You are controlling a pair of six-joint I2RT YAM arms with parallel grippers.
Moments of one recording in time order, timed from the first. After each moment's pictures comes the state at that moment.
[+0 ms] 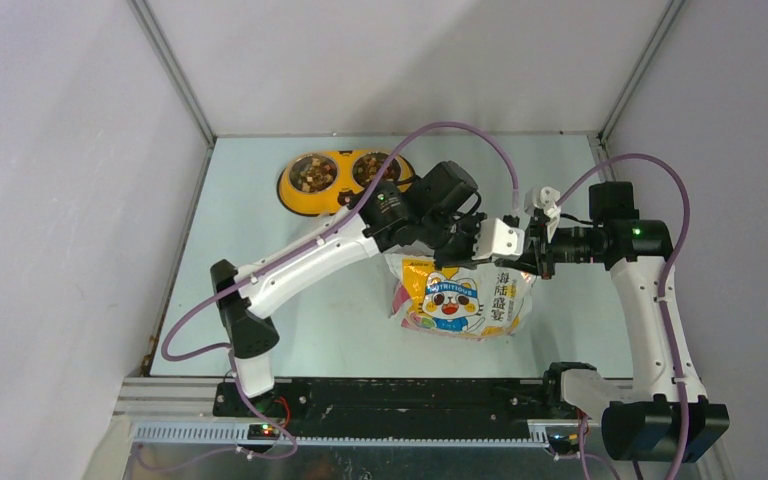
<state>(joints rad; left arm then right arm) -1.07 1.81 2.01 -1.00 0.39 0.63 -0.03 1.08 1.18 -1.21 -1.20 -0.98</state>
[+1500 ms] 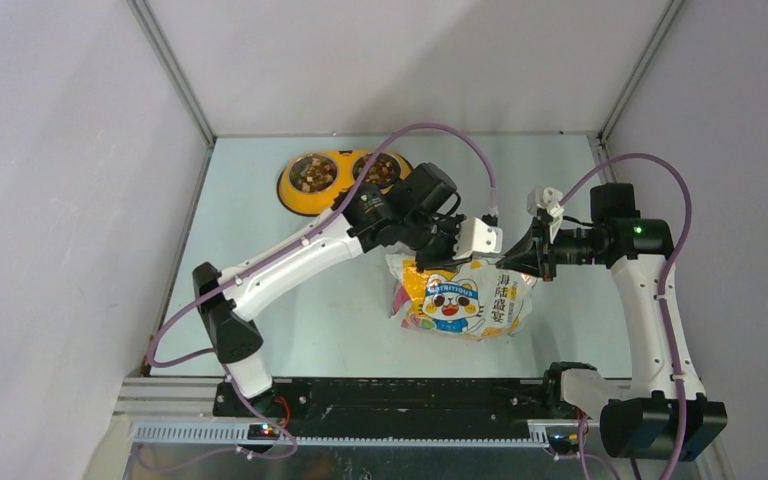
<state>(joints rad) -1.02 1.73 1.85 -0.98 0.42 0.63 -0.05 1.09 1.18 -1.27 -1.23 -1.00</state>
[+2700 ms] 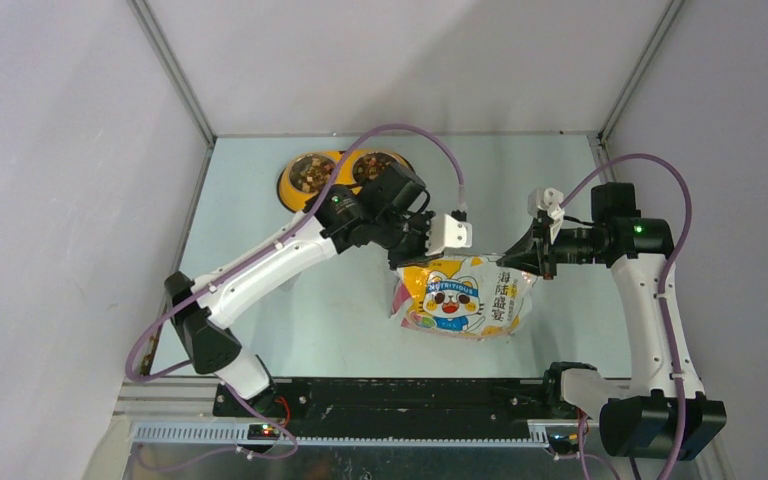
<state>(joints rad) -0.94 1.60 1.70 -0.98 0.37 0.64 -0.06 1.10 1.18 -1.26 -1.23 -1.06</state>
